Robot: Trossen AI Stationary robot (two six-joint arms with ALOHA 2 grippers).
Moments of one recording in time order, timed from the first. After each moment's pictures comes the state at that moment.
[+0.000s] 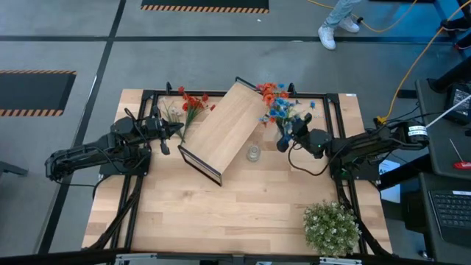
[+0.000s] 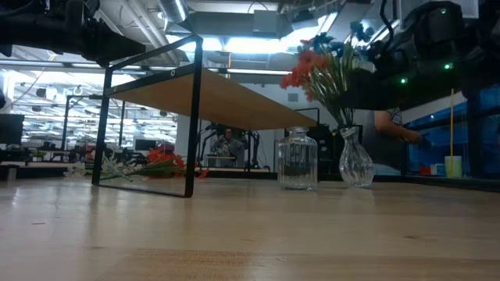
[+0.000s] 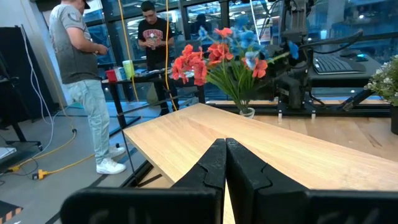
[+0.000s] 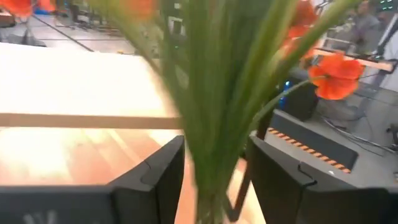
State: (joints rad) left arm 0.35 0.20 0.23 0.00 -0.01 0.09; right arm -0.09 1.21 0.20 0.91 0.69 -0.05
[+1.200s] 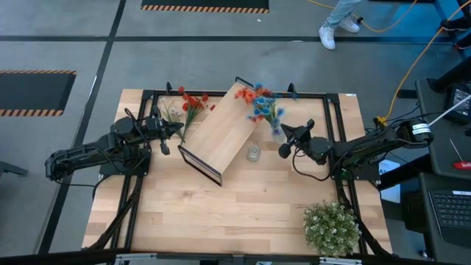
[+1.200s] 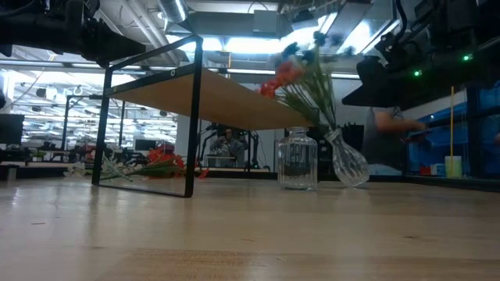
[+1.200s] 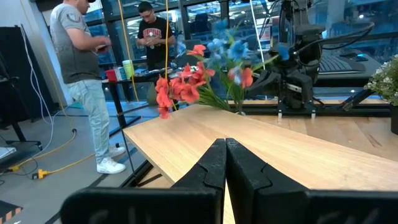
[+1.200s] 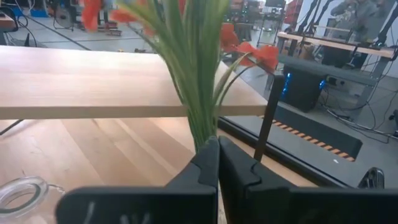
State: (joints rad) left arm 0.35 0.20 0.23 -0.01 -0.01 0.09; right arm 0.05 1.14 0.20 0.78 0.85 0.05
